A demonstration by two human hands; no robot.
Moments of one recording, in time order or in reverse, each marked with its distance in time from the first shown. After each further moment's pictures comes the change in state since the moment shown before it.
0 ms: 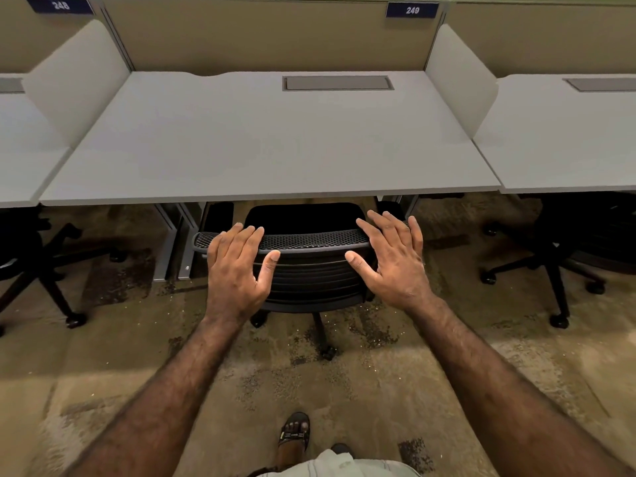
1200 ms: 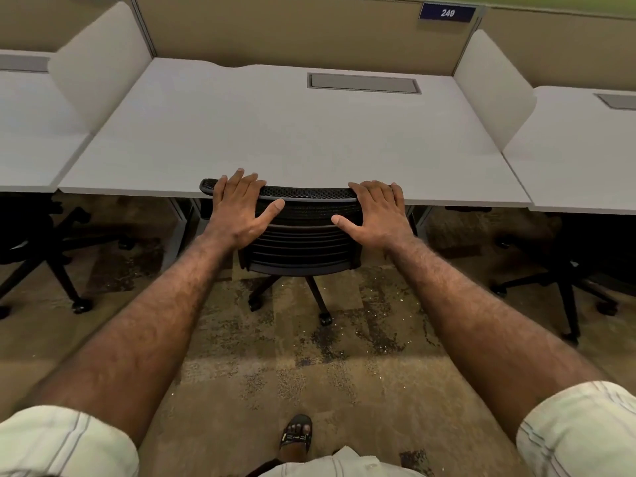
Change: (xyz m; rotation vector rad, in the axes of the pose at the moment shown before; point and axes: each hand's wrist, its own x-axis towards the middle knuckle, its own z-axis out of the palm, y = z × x) left_hand 0.127 -0.098 0.007 0.000 -0.415 -0.069; right_hand 0.151 -0.031 0.054 -0.069 -0.220 0.000
